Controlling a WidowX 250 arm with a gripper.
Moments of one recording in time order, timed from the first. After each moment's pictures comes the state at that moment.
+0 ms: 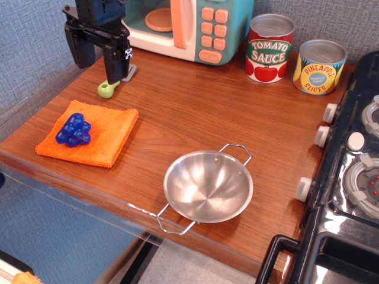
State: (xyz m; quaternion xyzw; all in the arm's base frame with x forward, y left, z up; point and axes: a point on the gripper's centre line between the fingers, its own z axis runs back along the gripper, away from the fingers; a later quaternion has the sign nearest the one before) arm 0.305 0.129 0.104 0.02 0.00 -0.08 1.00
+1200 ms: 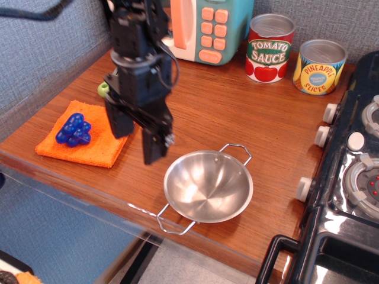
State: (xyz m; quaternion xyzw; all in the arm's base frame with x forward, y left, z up) arm 0.246 0.033 0.067 0.02 0.01 -0.17 0.99
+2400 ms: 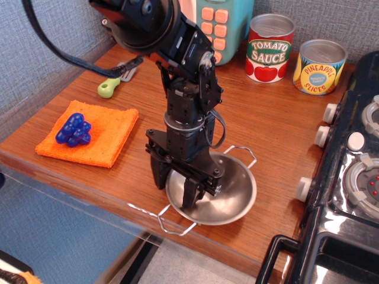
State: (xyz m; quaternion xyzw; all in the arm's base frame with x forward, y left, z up) arm 0.252 -0.011 0.011 0.01 0.02 -0.10 0.99
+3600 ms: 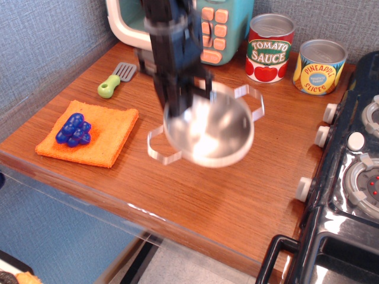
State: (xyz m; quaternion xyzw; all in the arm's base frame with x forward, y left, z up) arm 0.302 0.022 0.096 -0.03 -0.06 -0.09 0.99
